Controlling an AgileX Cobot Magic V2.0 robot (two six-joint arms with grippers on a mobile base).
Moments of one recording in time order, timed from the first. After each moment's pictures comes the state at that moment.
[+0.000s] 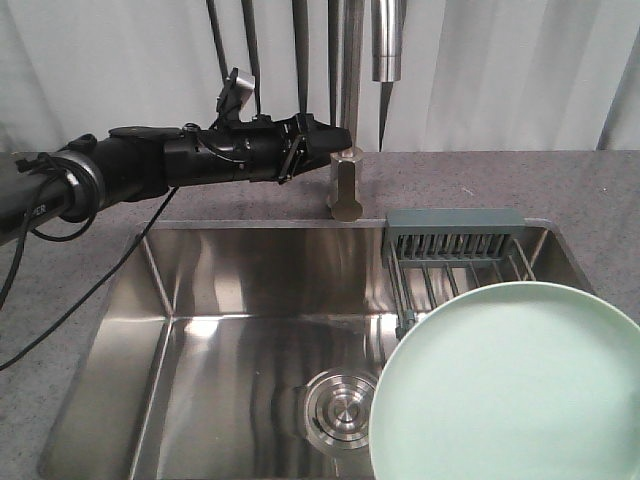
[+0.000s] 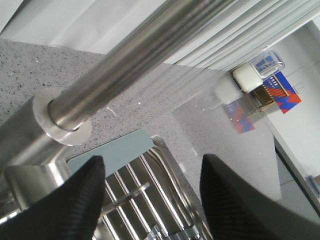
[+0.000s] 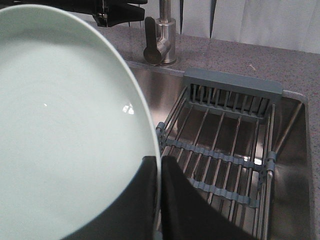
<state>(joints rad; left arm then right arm) -0.28 2.20 -1.76 -1.69 0.80 0.97 0.17 0.29 -0.53 0.31 0.72 -0.26</state>
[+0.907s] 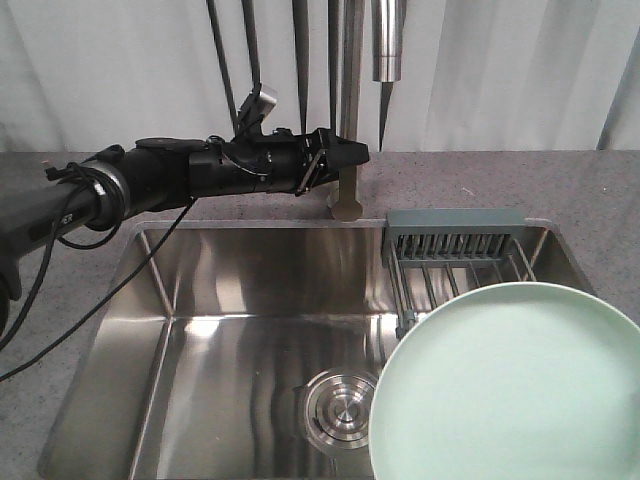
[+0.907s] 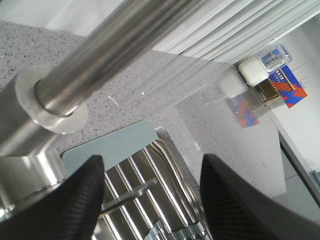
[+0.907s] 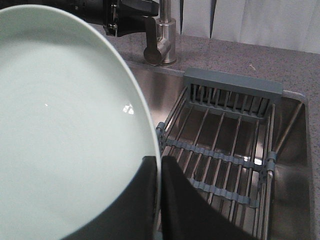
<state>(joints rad) -0.33 2.24 -1.78 -1.69 0.78 0.97 0.17 0.29 -0.53 0.31 0.72 -0.26</state>
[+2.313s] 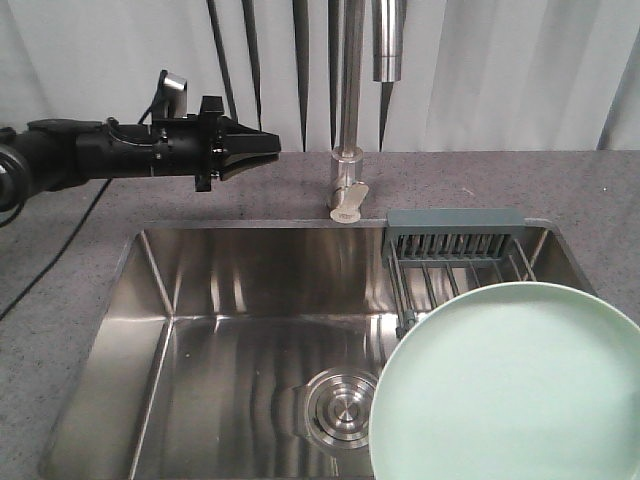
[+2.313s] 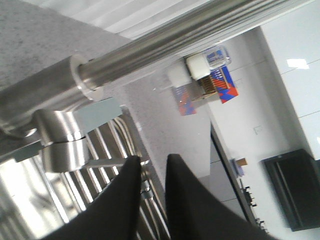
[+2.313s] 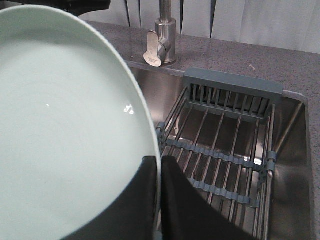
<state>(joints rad) -0.08 2.21 -1.78 -1.59 1.17 0.72 0.17 0.29 -0.53 0.31 0.72 -0.26</state>
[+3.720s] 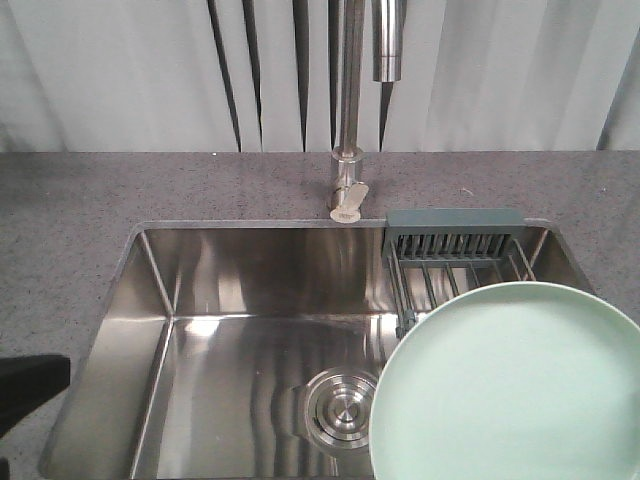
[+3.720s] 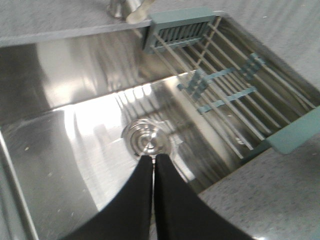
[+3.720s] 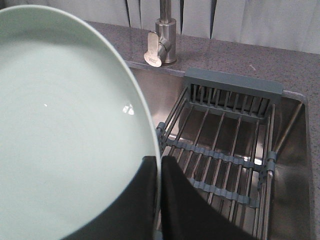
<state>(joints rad) -0.04 0.61 -0.54 -0.84 0.80 0.62 0.17 0.29 -0.53 0.31 0.72 -0.26</state>
